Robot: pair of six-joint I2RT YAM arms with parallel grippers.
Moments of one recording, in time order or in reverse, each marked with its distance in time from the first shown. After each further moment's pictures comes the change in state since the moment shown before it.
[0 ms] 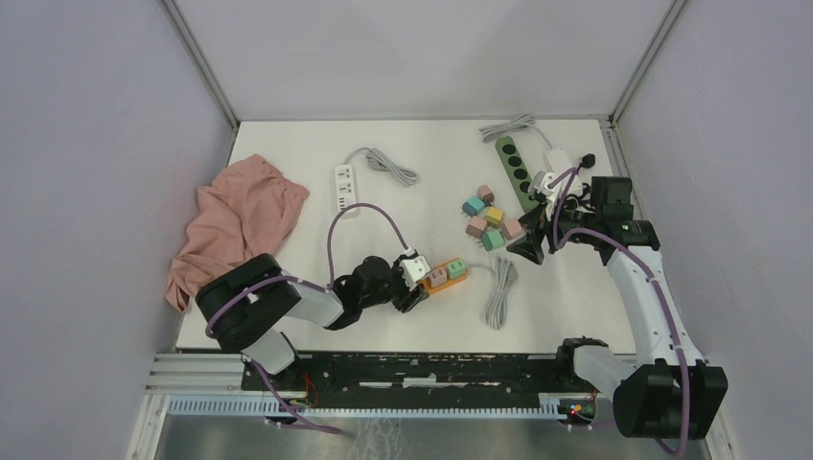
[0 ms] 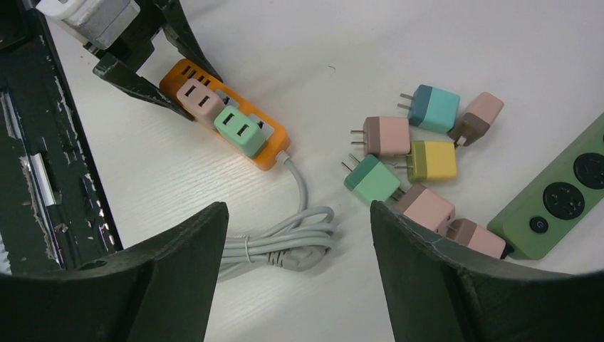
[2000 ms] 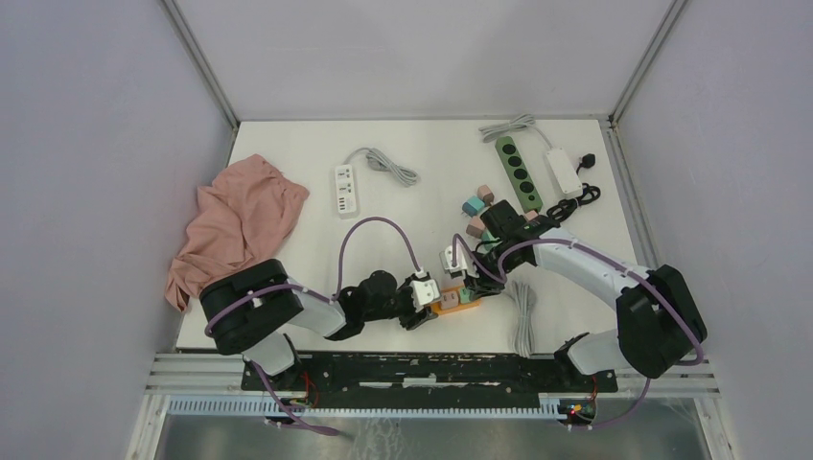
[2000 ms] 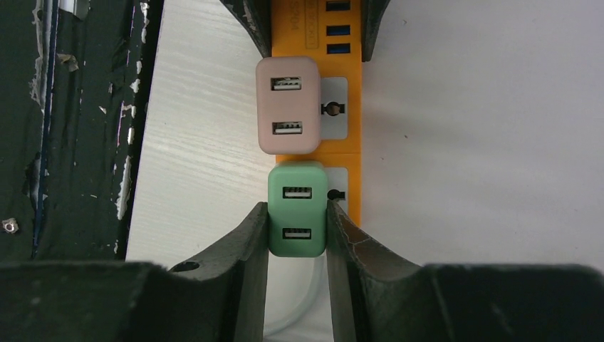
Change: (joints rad) left arm -0.130 0.005 -0.023 0.042 0.058 0.057; right arm 0.612 0.339 -0.059 -0.050 0.258 -0.413
